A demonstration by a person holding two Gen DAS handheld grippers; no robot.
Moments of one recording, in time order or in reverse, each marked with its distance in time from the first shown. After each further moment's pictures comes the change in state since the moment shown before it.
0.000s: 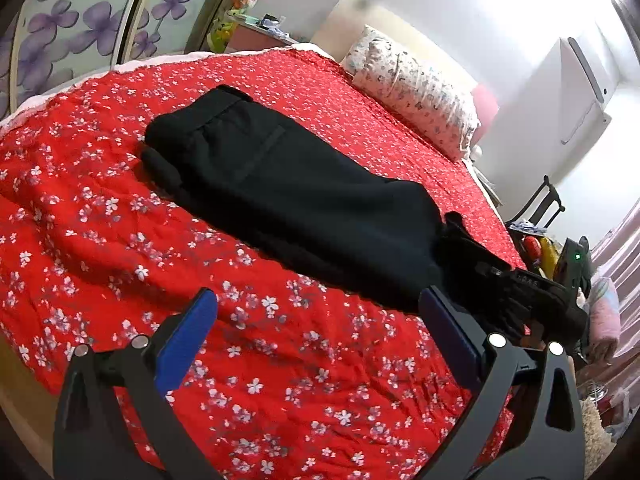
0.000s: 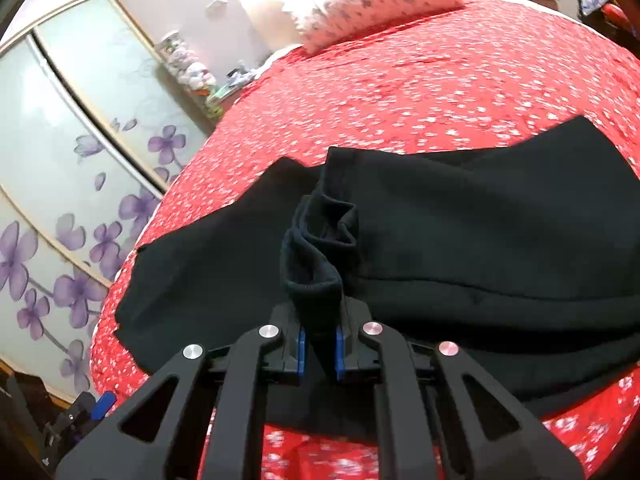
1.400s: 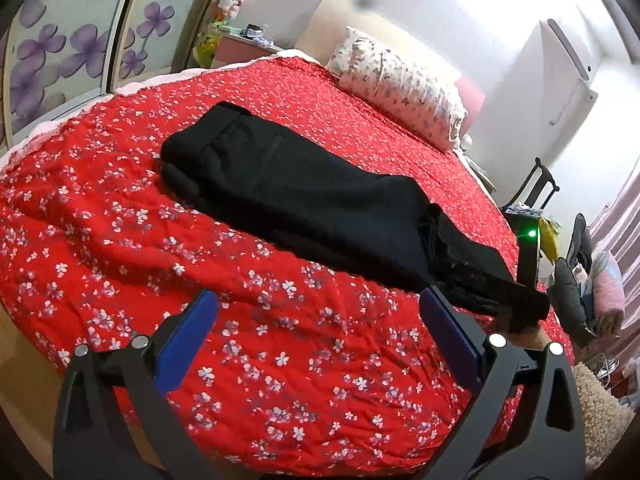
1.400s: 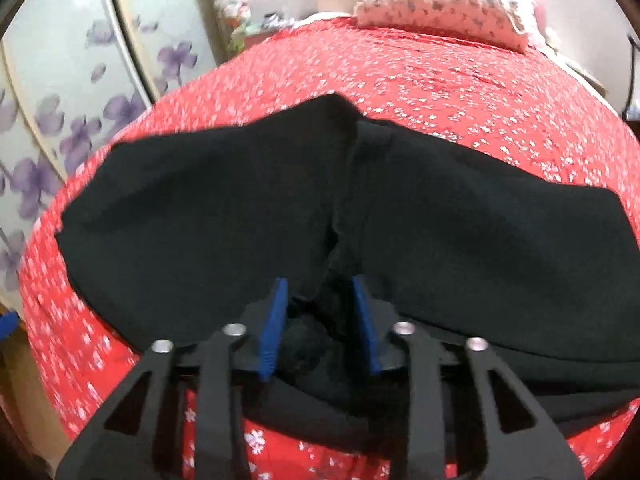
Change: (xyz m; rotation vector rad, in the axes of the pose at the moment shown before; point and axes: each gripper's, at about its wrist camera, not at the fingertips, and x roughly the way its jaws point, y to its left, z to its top) left arm -0.034 0.007 -0.007 0.091 -0.012 0.002; right arm 0.026 0.032 -0.029 -0.314 0.079 -0.138
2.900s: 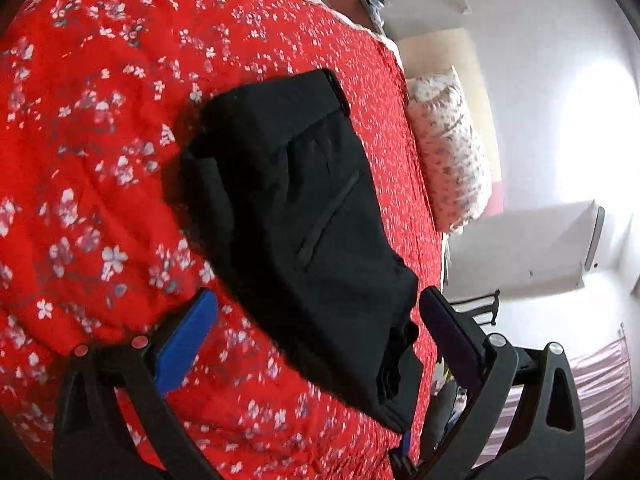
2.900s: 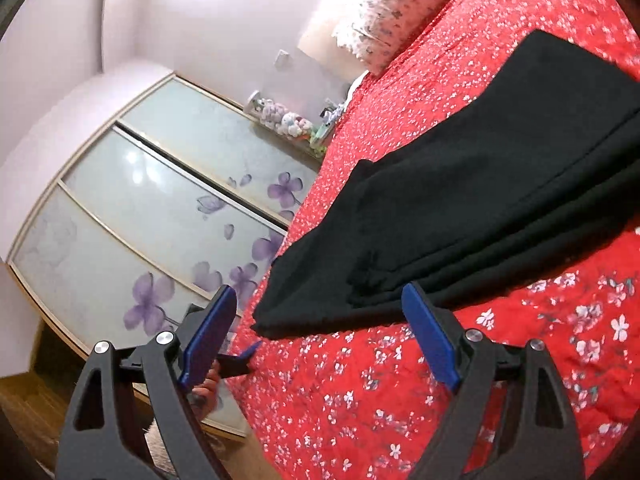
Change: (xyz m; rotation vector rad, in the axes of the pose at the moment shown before) left arm 0.091 0.112 0.068 -0.686 0.103 -0.193; right arm -0.086 -0.119 -0.081 0.515 -0.268 0.678
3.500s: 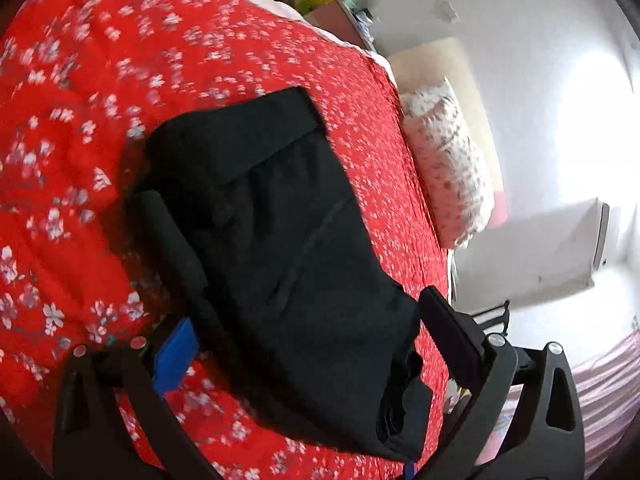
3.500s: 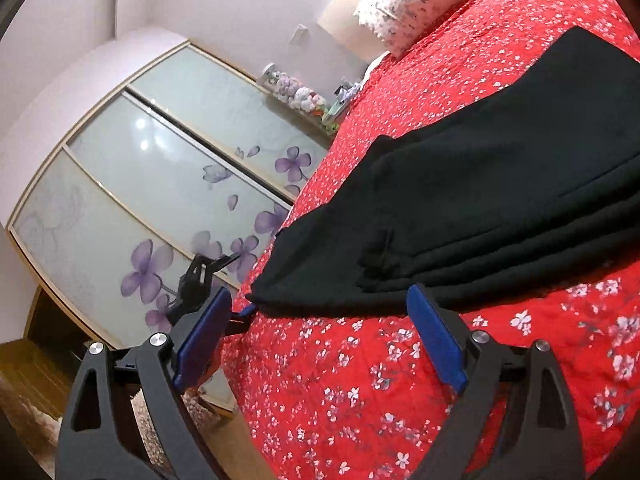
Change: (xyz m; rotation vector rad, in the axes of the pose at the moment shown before) left arm 0.032 -0.024 0.013 0.057 -0.085 0.022; right arm 0.026 0.010 -0.008 -0.106 0.093 0.000
